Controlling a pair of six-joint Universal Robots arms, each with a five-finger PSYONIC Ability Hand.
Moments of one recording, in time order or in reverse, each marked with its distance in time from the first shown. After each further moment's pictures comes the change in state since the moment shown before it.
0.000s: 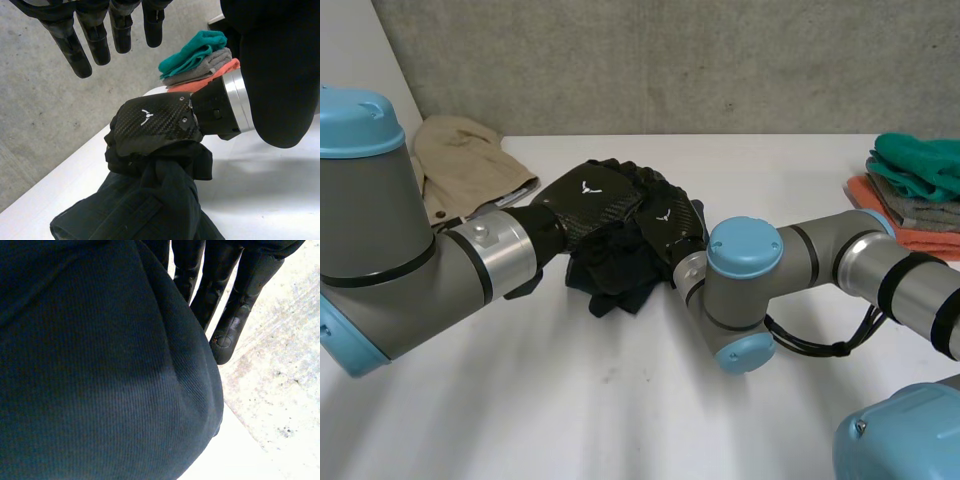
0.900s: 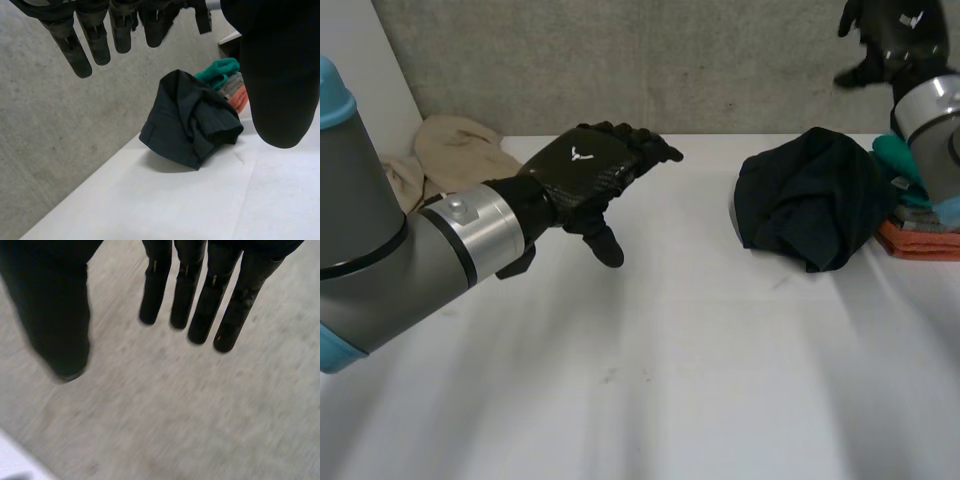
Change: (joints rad) left arm 0.002 0.081 0.002 0.024 -0.002 -0.060; right arm -0.534 -0.359 0.008 -0.084 -0.259 0.446; left_hand 0.001 0.000 0.000 0.000 0.000; right_hand -0.260 -0.408 -0.407 -0.419 0.188
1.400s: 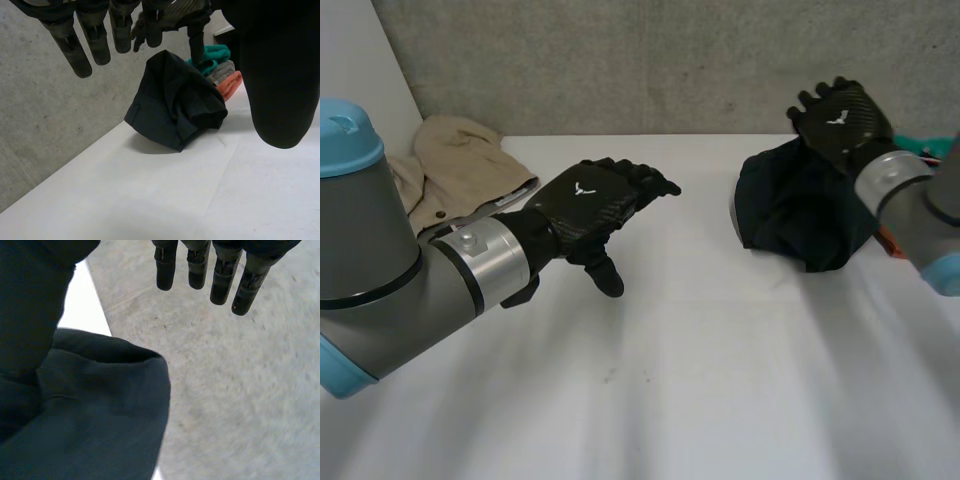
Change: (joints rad) left arm 0.001 -0.012 -0.091 0.036 0.000 -0.007; right arm 0.085 -0.123 0.275 0.211 0.008 -0.727; left_hand 0.000 0.000 0.000 0.000 0.000; right_hand -0.479 -0.526 -0.547 -0.526 -0.427
